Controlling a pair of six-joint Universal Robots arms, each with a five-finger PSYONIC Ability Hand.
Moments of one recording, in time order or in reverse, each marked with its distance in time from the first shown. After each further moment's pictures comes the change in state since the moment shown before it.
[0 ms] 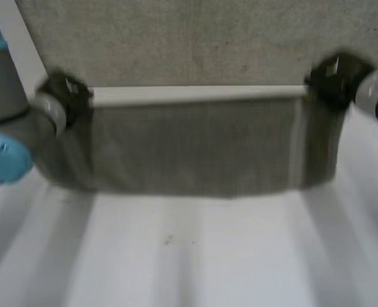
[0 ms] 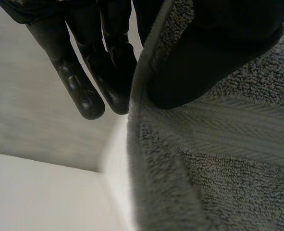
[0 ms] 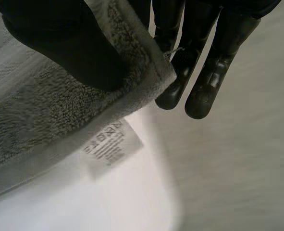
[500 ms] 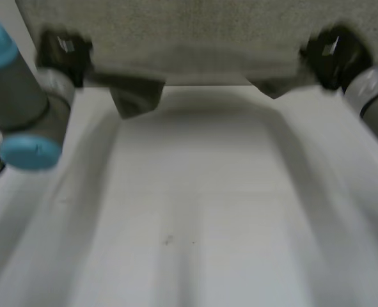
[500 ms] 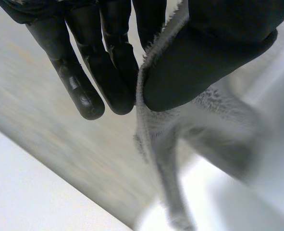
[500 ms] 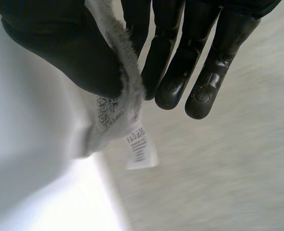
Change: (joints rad) left arm -0.048 -0.017 -0.004 0.378 -0.069 -0.302; right arm 0.028 -0.089 0.257 -0.498 -0.020 0.149; left_hand 0.005 0.000 0.000 0.000 0.000; right_hand 0.014 0.000 0.000 0.000 0.001
